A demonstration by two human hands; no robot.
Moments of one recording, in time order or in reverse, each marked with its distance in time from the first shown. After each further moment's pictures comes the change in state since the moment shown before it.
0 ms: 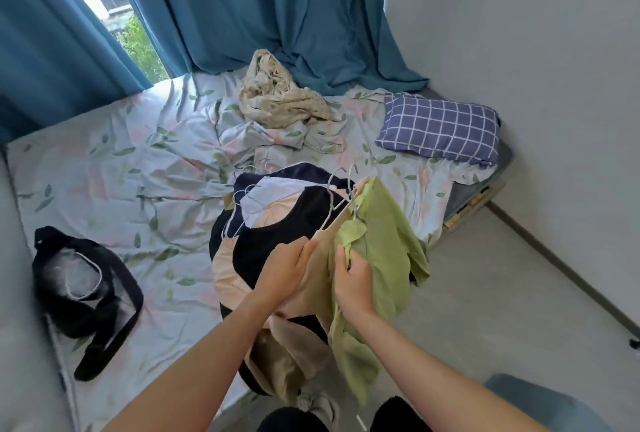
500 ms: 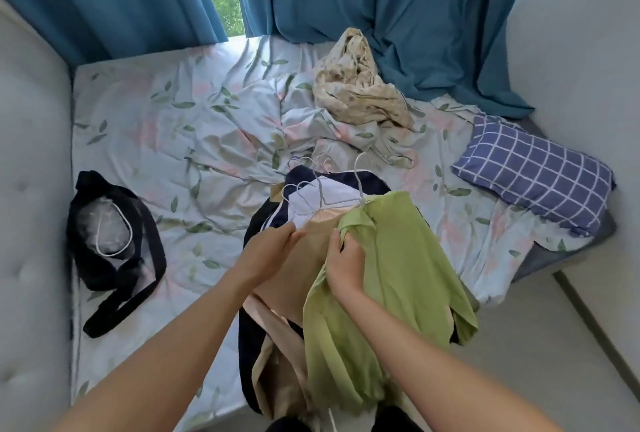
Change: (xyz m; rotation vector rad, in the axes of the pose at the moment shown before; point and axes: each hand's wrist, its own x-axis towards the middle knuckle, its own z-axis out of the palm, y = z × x) left_hand 0.080 -0.165 -0.078 0.288 0.039 -0.180; right_hand 0.122 -0.007 0.178 -0.173 -0.191 0.004
